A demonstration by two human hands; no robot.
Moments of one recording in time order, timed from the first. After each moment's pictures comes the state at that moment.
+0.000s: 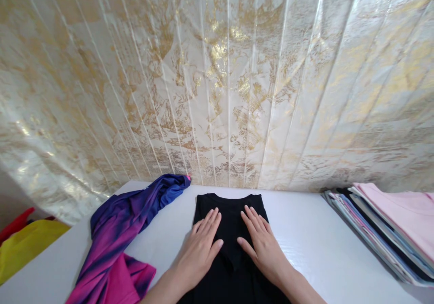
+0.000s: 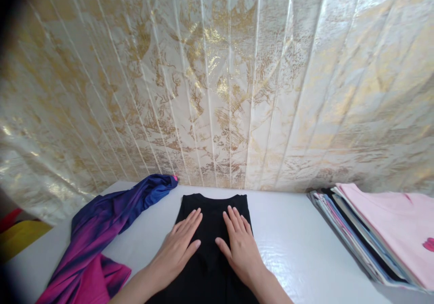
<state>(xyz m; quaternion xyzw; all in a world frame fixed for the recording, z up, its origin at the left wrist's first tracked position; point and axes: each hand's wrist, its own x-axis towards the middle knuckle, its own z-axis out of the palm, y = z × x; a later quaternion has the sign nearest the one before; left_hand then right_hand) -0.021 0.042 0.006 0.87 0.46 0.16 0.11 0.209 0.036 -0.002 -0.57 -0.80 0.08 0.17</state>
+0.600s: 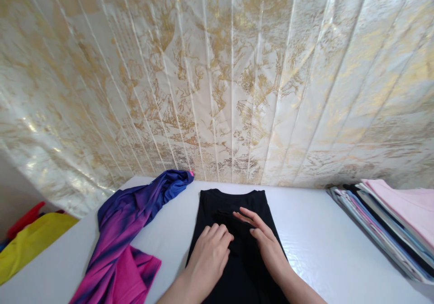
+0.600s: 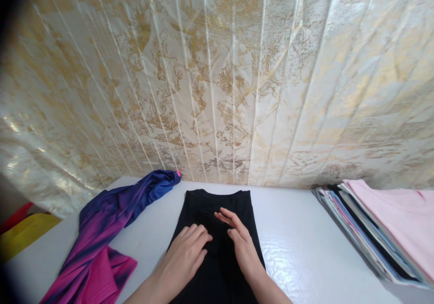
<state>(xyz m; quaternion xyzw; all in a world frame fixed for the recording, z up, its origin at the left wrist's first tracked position) 0.009 0.015 0.036 0.88 0.46 0.09 0.06 0.195 0.028 -0.001 -0.44 -0.59 0.47 0.48</state>
